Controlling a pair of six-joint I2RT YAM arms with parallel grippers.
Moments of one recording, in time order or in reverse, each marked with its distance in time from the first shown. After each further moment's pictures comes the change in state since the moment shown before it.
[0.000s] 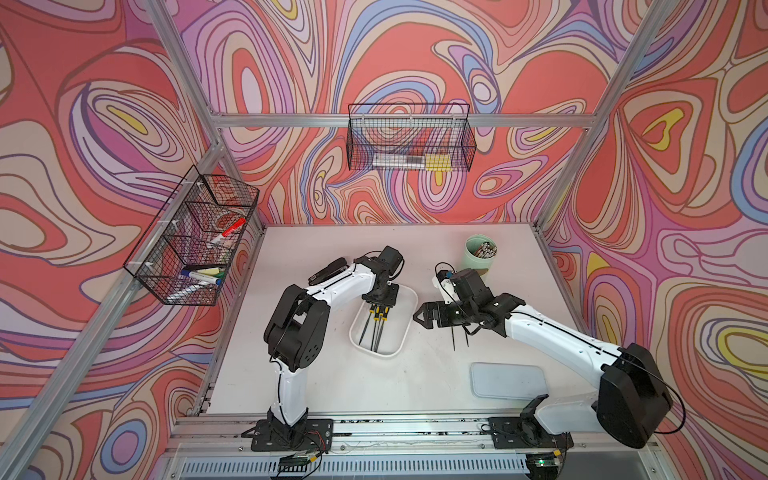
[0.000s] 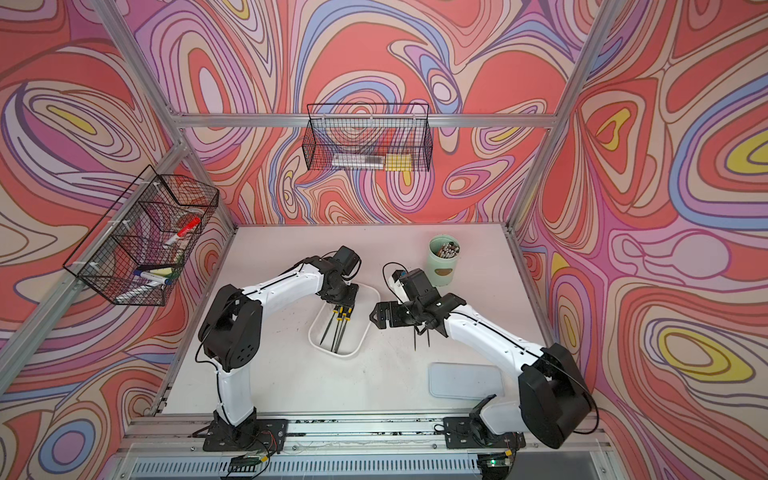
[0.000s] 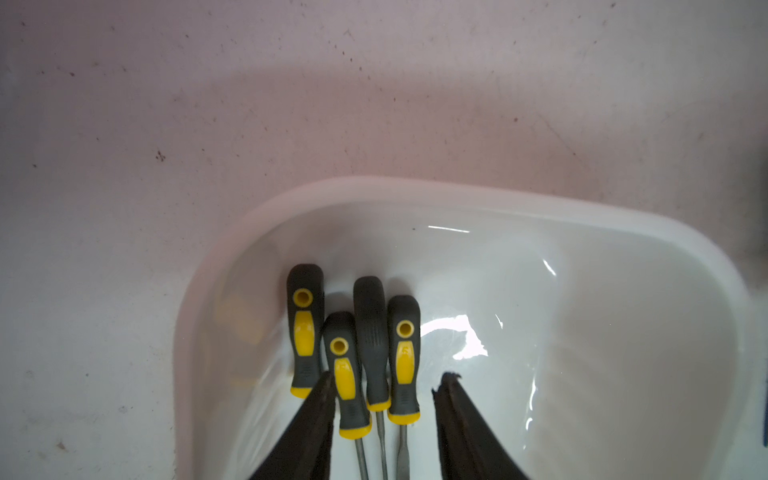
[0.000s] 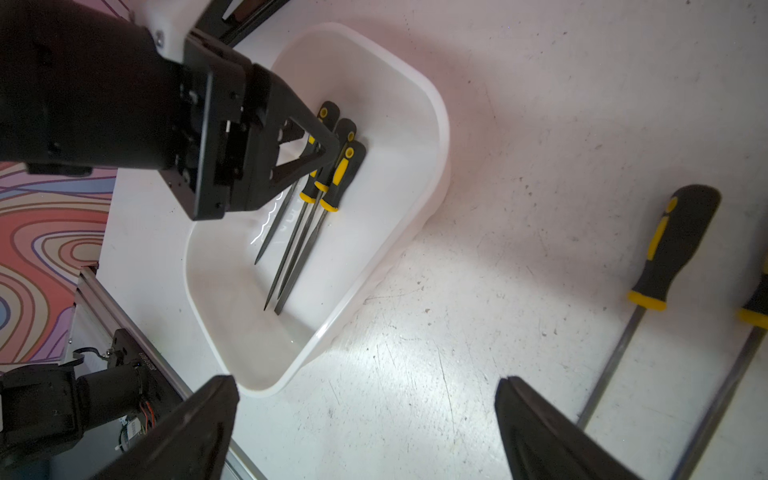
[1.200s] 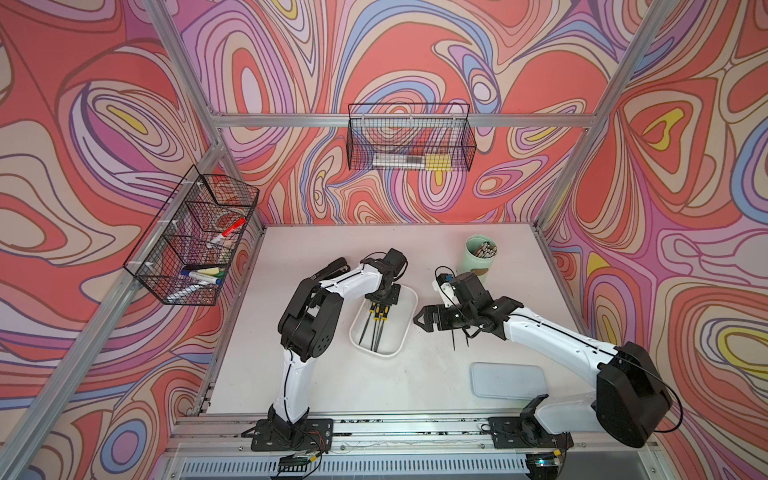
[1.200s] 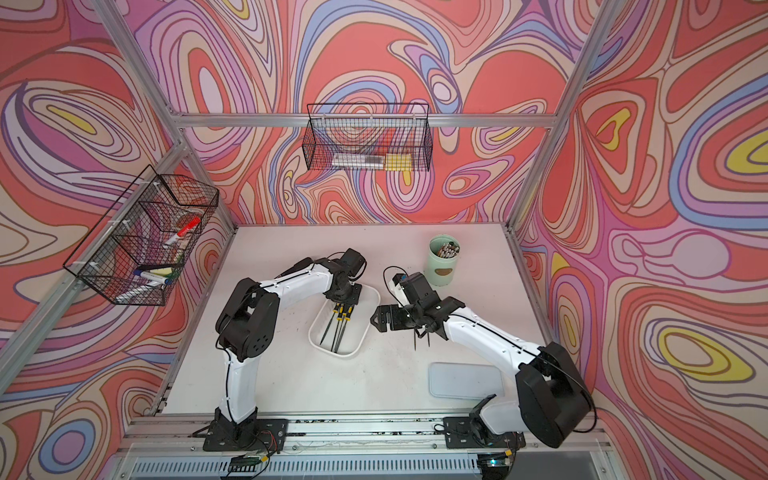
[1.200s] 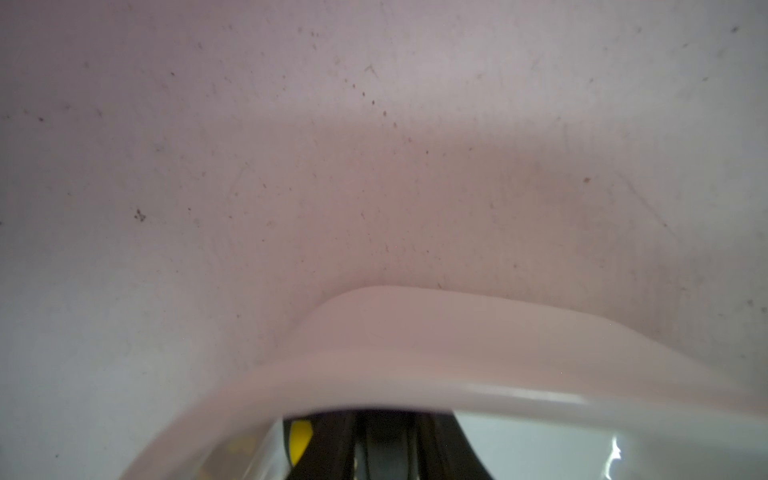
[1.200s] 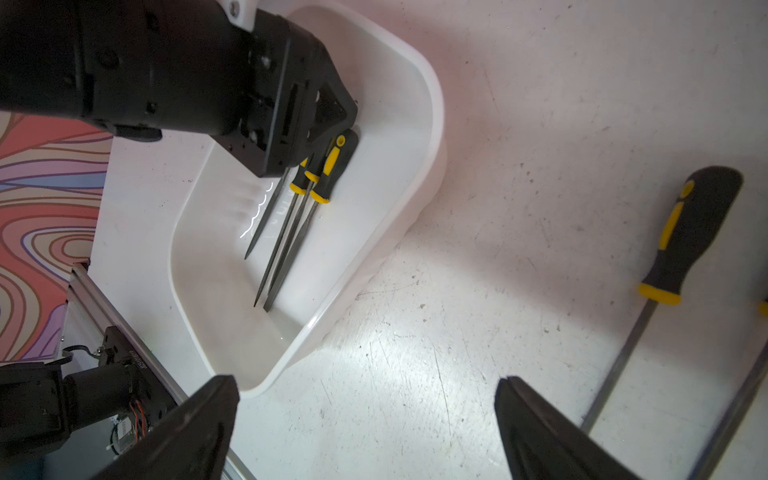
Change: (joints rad) left arm 0.000 0.116 0.045 0.065 -0.075 -0.006; right arm 0.000 0.000 -0.051 0.038 -0.003 0.002
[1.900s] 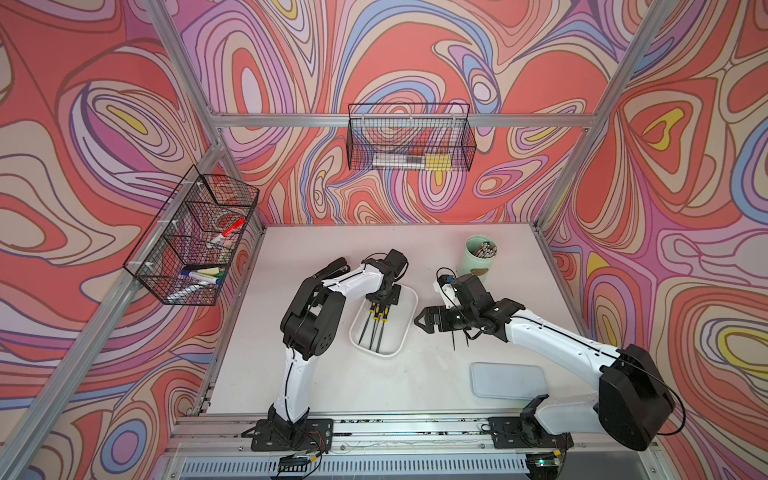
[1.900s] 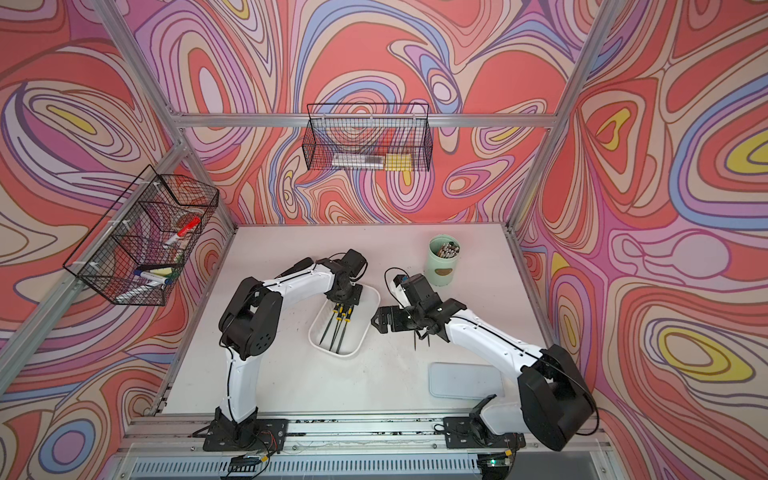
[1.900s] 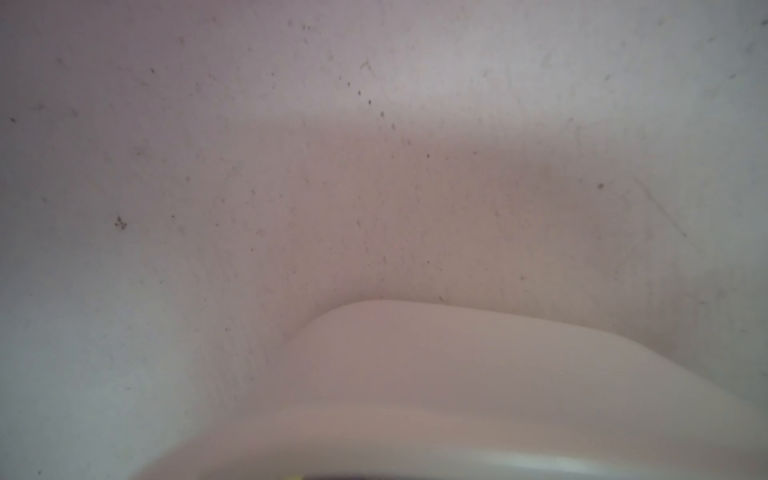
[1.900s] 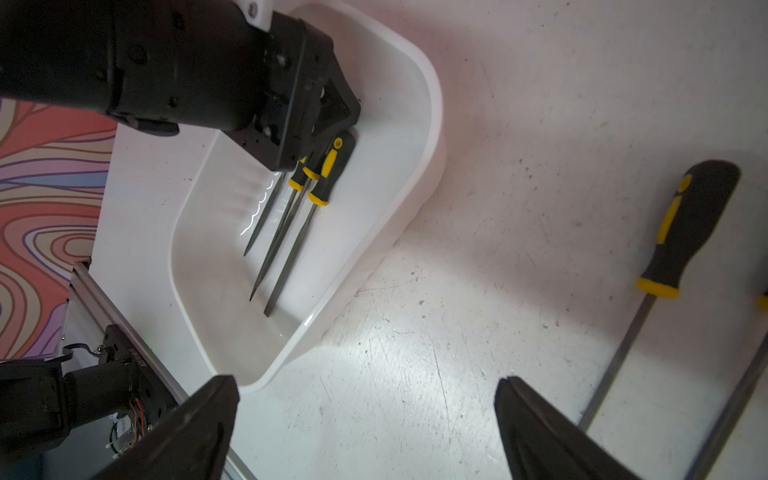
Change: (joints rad) left arm 0.004 0.003 0.001 0.016 0.012 -0.001; right arm 0.000 -0.028 -0.015 0.013 0.000 0.001
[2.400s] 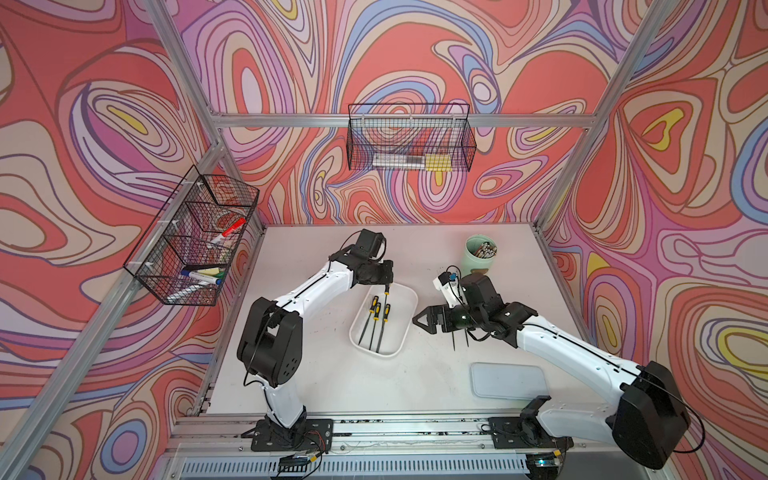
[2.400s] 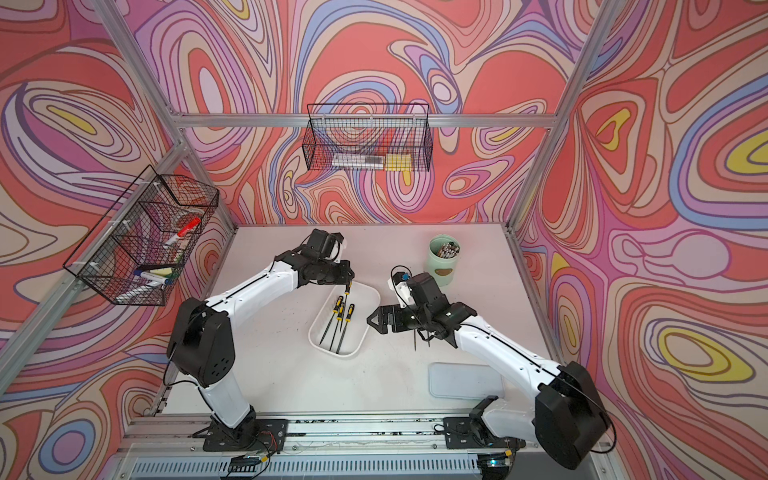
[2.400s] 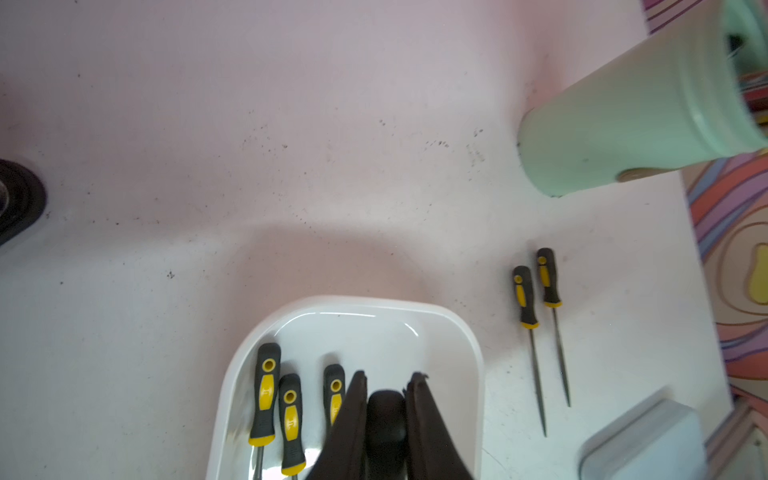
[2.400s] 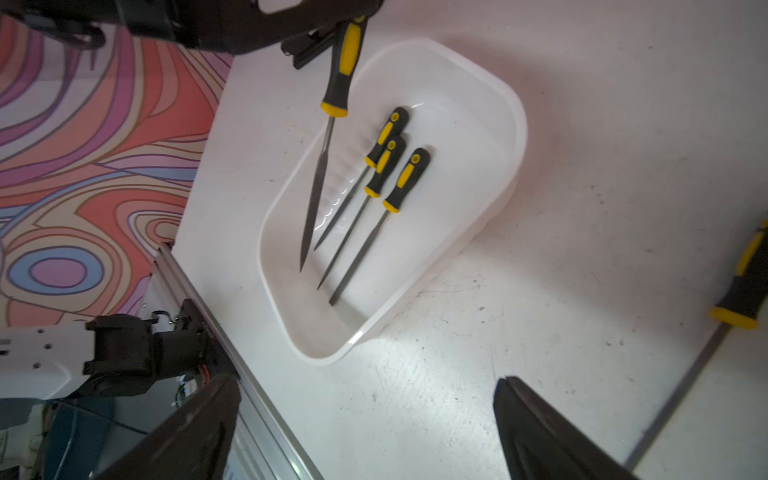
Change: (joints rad) left arm 0.125 -0.346 -0.127 0.200 0.364 -0.084; right arm 0.000 -0.110 -0.017 0.060 -0.181 0.015
